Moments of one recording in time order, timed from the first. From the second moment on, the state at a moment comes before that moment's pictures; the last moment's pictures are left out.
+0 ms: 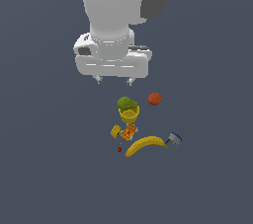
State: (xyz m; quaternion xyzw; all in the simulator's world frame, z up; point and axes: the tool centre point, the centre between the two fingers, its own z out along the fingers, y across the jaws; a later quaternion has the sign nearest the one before) arm 0.001 -0.038 0.310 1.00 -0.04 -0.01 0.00
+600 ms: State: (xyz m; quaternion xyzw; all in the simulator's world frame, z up) arm 0.003 -0.026 0.312 1.00 -0.03 0.00 -0.01
